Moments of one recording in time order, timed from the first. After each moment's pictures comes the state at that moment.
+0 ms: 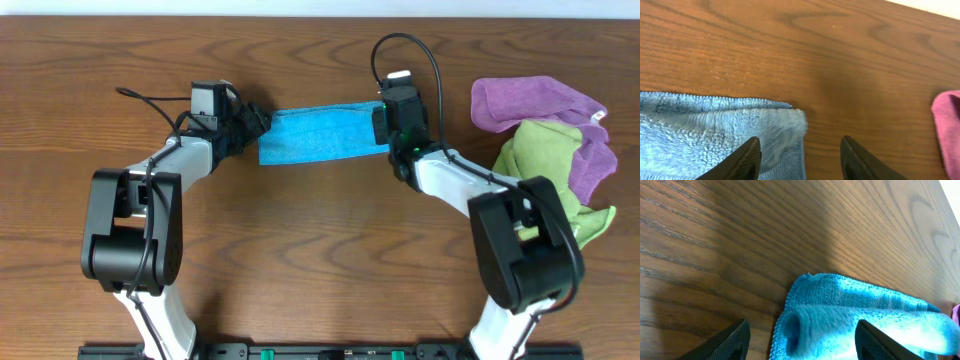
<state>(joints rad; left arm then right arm) -0.10 1.98 1.10 0.00 0.34 -0.70 0.35 1.93 1.06 0.17 0.33 0.03</state>
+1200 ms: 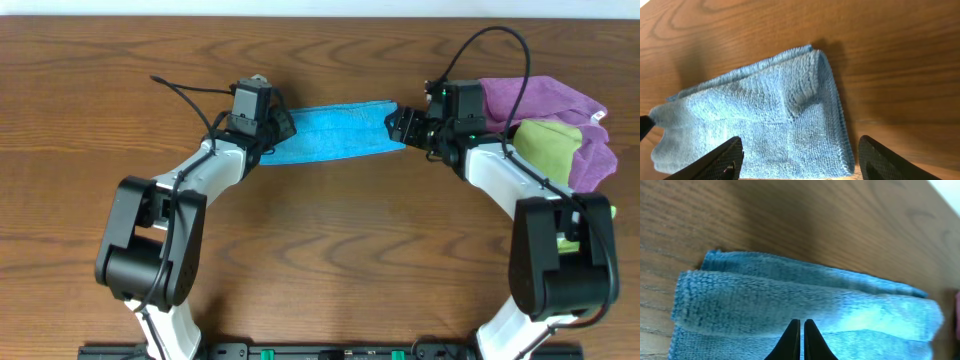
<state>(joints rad) -0.29 1.93 1.12 0.00 0.15 -0.72 0.12 1.86 1.06 -0.06 -0.34 0.45</state>
